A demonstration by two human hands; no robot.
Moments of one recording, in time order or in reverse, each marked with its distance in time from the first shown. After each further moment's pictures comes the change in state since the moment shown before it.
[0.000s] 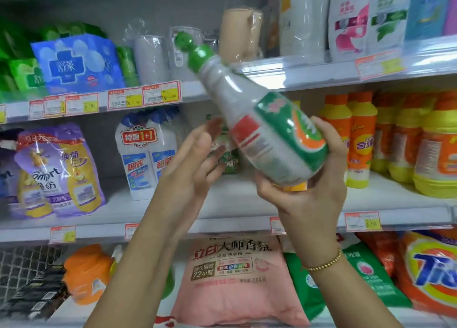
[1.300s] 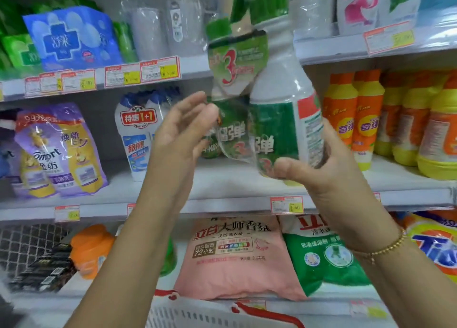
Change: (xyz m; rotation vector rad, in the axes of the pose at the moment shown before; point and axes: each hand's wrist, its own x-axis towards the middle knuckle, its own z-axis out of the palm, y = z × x) left_hand 0.000 0.007 -0.002 0.107 0.128 0.086; right_hand 0.013 -0.009 -0.033 0.404 -0.491 0.468
